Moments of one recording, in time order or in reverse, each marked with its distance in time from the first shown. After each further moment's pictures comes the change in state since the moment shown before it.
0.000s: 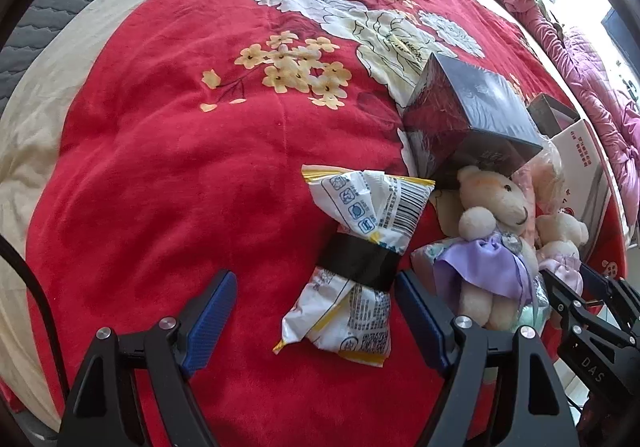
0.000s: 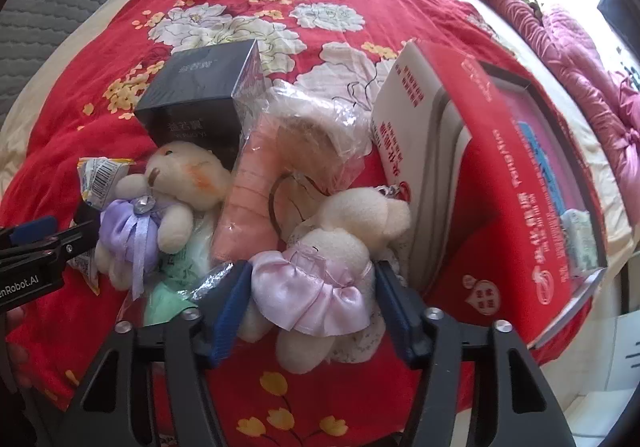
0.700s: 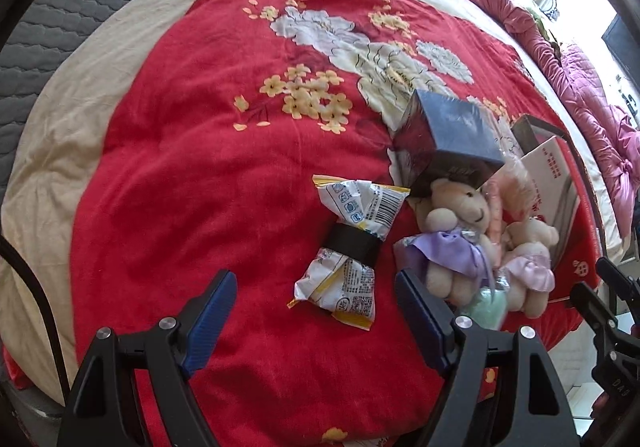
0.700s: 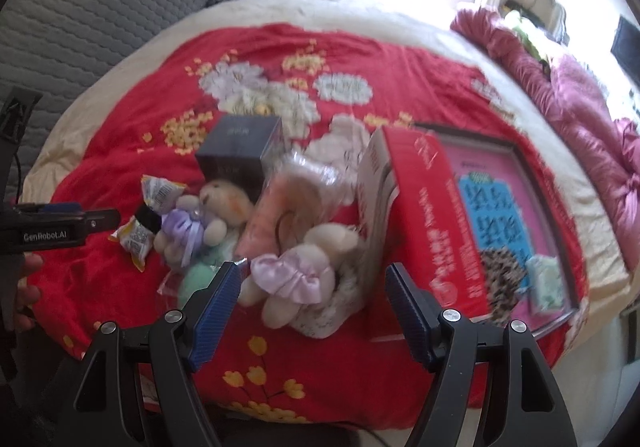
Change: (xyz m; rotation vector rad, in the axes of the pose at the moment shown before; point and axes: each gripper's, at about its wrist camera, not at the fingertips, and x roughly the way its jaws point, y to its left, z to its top) left arm -0.047 0.004 -0.013 -0.033 -0.056 0.014; right arm -0.076 -0.025 -0.019 -0.093 -0.174 0.081
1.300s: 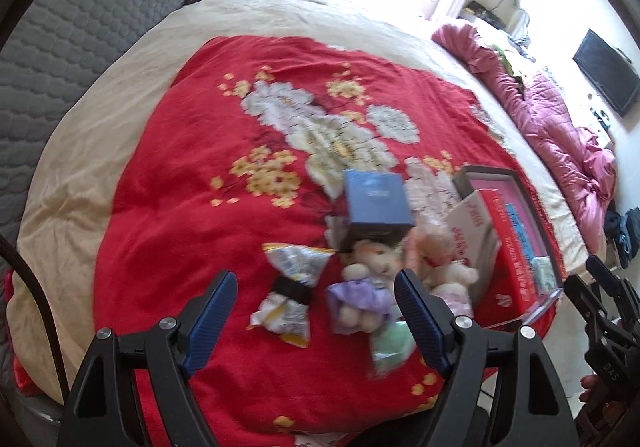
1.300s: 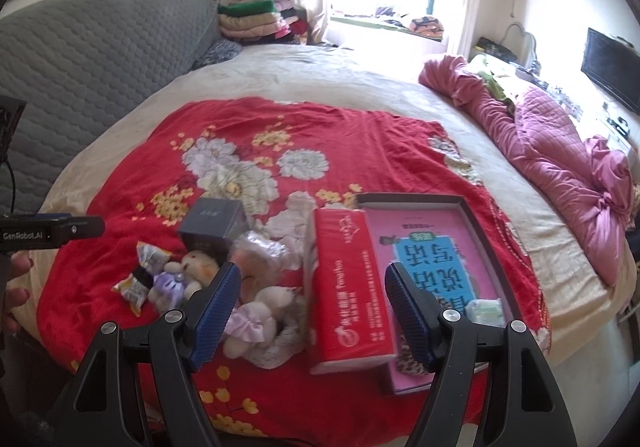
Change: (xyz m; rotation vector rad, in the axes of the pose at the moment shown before) left arm -0.087 -0.030 0.018 0.006 -0.157 -0.065; right arm -0.085 -0.046 0.013 0.003 -0.236 -0.029
